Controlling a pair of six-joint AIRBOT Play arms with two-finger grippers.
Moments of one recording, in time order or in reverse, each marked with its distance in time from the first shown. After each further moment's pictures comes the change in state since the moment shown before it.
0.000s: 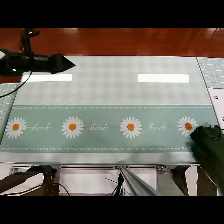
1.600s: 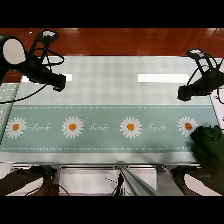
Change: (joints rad) left arm -0.334 0.021 0.129 0.957 -0.355 -0.425; right arm 0.958 -0.536 0.000 -0.110 -0.082 -0.115
